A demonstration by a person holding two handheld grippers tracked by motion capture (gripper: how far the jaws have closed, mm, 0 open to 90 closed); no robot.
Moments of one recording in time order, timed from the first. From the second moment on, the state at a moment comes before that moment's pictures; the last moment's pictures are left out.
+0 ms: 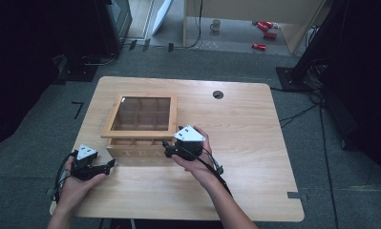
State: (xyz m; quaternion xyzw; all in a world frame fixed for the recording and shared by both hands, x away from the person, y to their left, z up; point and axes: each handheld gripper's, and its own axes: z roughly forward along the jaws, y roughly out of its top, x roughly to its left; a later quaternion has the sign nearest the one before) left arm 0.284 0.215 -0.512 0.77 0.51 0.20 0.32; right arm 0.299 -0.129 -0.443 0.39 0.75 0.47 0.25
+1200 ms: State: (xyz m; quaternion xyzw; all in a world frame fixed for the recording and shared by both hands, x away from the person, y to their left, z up) left arm 0.283 0.213 -0.517 0.77 0.51 0.21 0.32; right arm 0.357 -0.133 -0.368 0.36 0.72 0.51 0.31
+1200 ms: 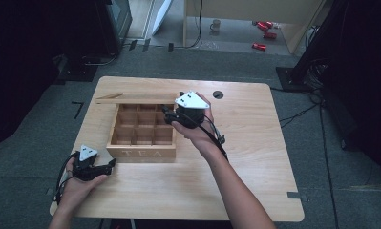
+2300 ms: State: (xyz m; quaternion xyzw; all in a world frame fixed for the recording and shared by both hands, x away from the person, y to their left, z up) left arm 0.284 0.213 -0.516 0.77 0.51 0.21 0.33; right arm 0.412 -0.136 -0.357 0.36 0.70 0.54 0.31
